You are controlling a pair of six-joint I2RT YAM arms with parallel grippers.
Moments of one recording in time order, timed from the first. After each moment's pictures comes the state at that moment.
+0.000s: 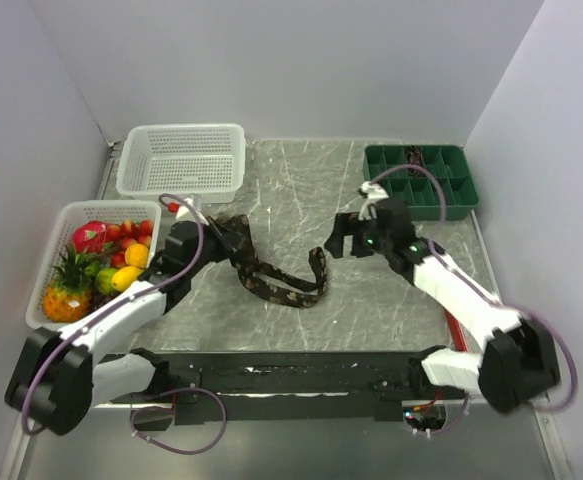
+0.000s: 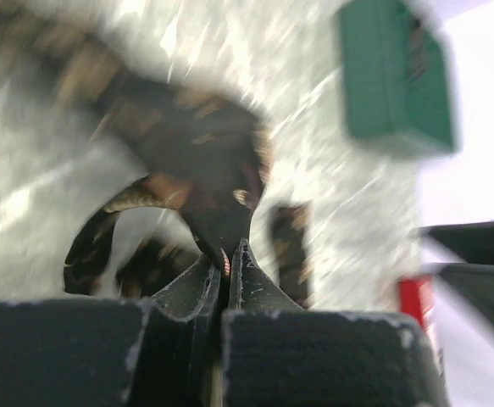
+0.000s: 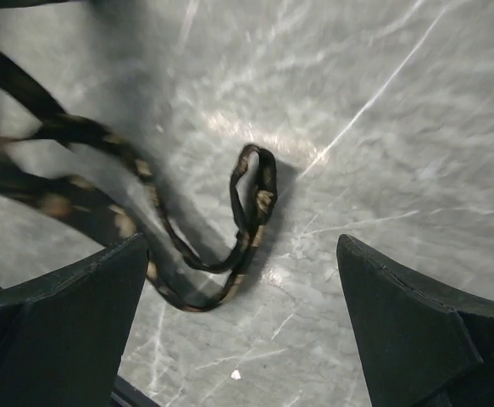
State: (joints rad) left arm -0.45 1.17 0.56 0.22 0.03 -0.85; right arm 0.38 1.15 0.79 -0.22 -0.20 0.30
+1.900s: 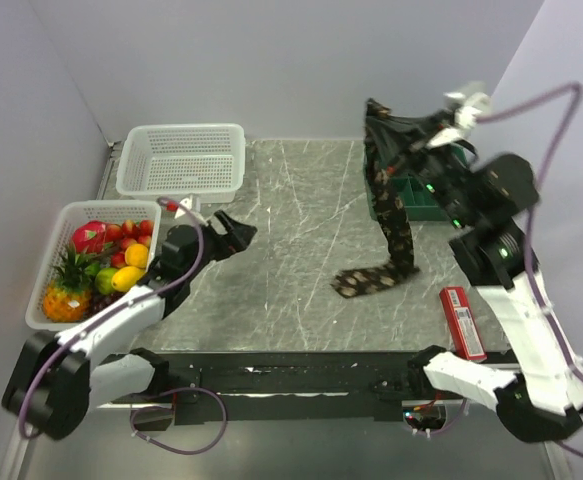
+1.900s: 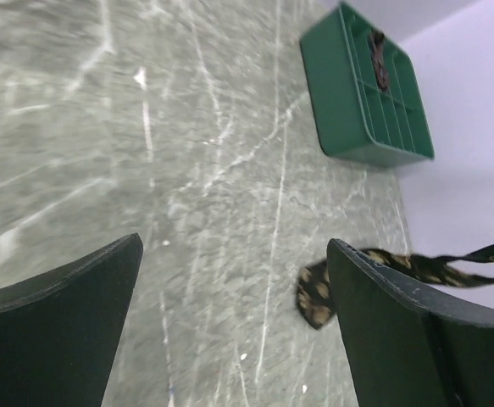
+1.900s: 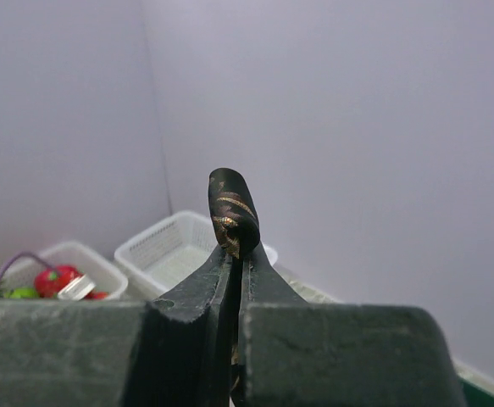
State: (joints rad) left arm -0.47 1.07 0.51 0.32 -0.01 -0.80; right arm 0.51 1.02 1.52 -0.13 -0.12 0.03
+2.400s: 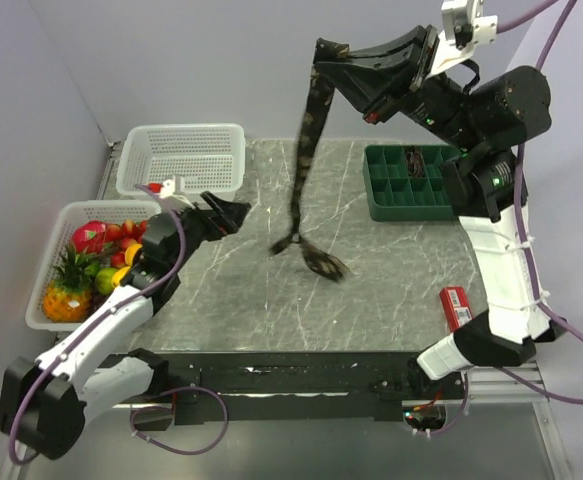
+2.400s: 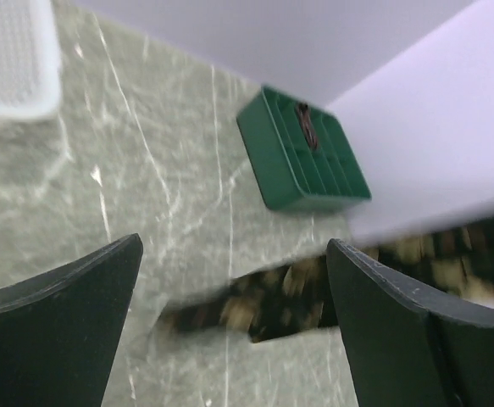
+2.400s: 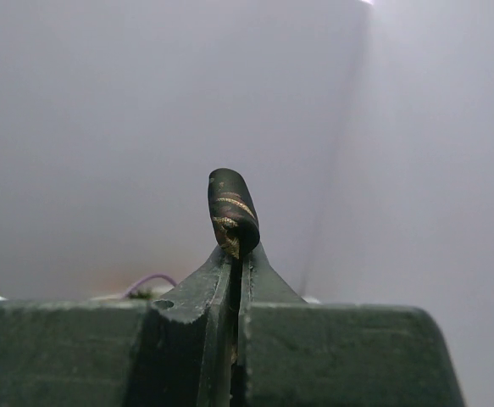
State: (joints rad) left arm -0.43 1.01 0.64 0.31 0.05 -0.75; right arm 0.51 1.47 2.21 -0.14 -0.64 0.20
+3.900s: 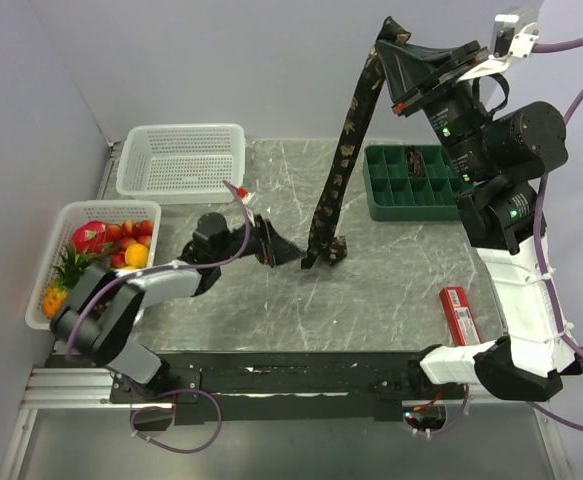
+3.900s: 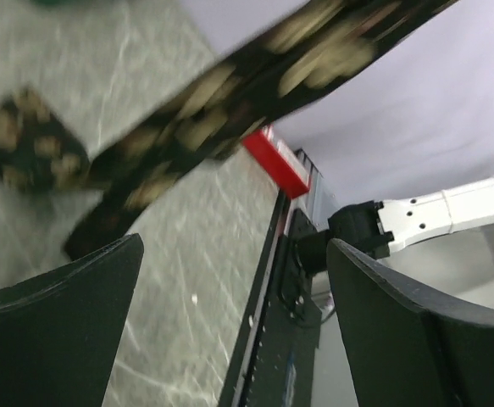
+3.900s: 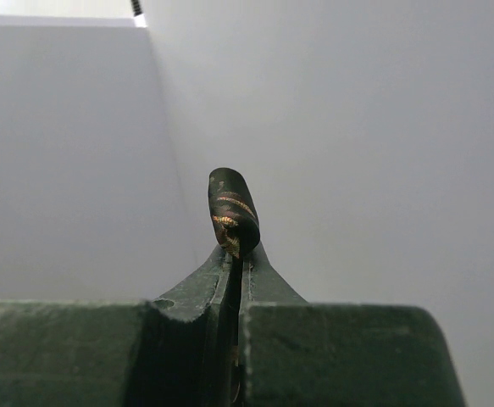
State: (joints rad) left arm -0.56 1.49 0.67 0.81 0.73 -0.78; right arm 0.51 1.30 1.98 -0.13 -0.09 0.18
